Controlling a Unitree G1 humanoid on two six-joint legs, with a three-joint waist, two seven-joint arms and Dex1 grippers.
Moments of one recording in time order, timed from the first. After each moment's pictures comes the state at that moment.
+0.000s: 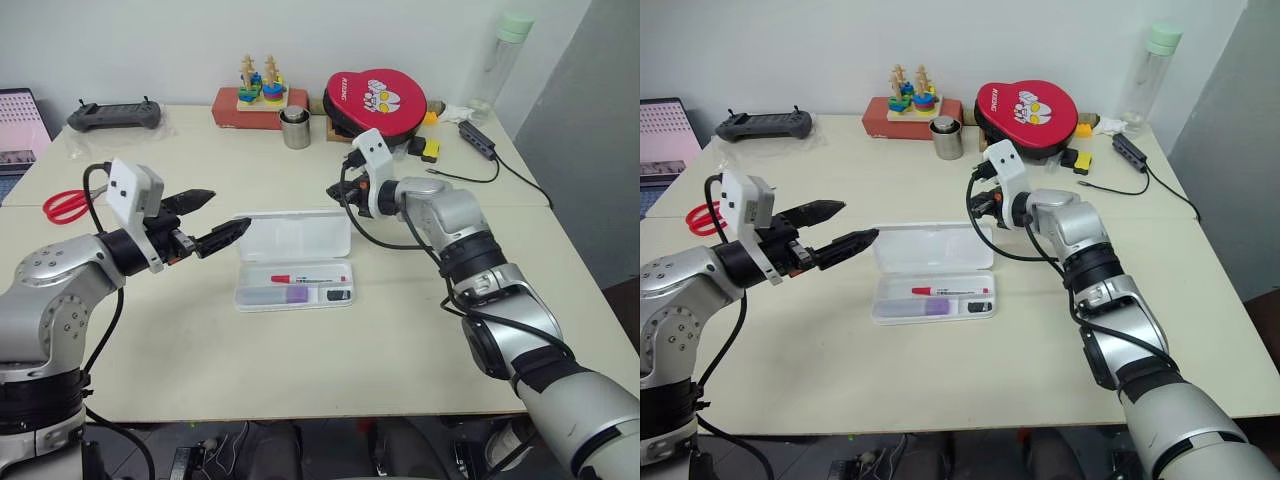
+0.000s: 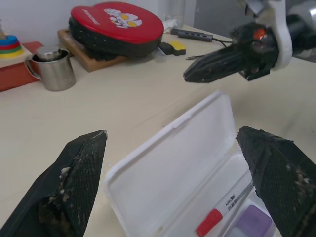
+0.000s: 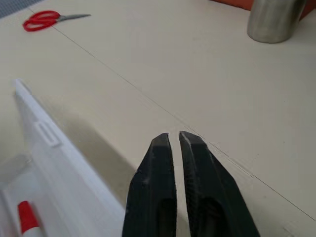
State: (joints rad) left arm -0.31 0.78 0.36 -0.28 -0.62 0.70 -0.82; right arm -1.17 -0.15 0.15 0.79 0.18 0.53 0.63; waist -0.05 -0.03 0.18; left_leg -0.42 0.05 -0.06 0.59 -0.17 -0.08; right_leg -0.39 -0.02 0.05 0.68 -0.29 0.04
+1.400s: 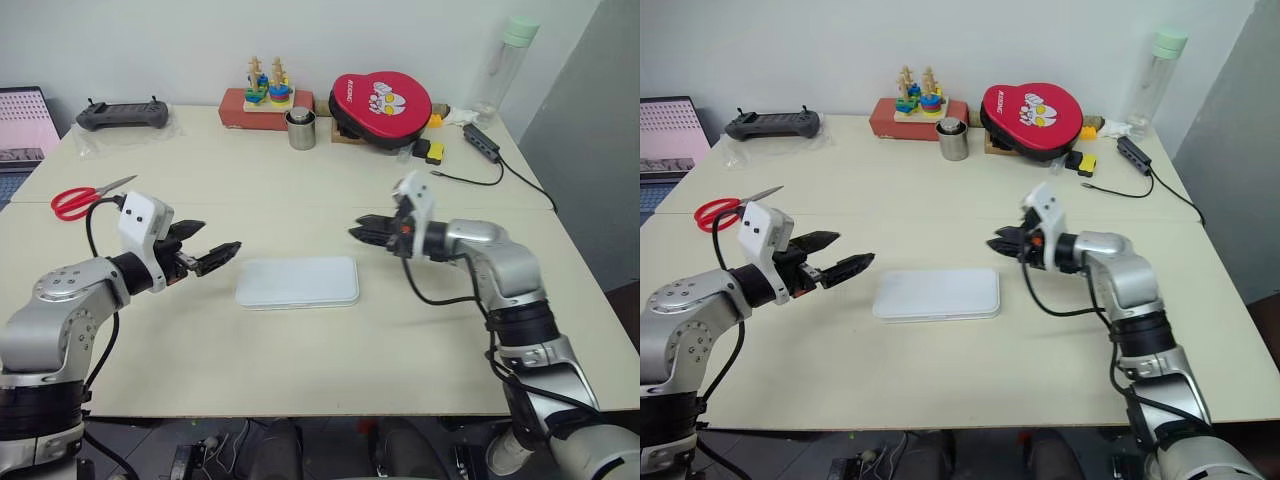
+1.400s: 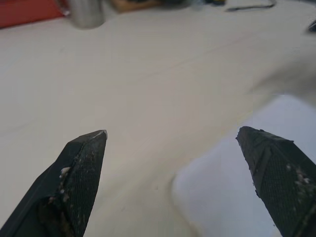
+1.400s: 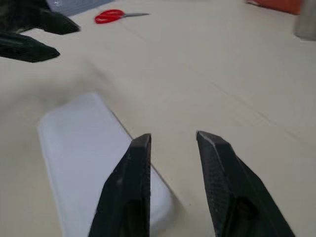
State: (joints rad) left arm -0.27 0.80 0.27 -0.06 -0.48 0.60 -0.73; right arm -0.70 -0.35 0.06 0.11 0.26 0.68 0.86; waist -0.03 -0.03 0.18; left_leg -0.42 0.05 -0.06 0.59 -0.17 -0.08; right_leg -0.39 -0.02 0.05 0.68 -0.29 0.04
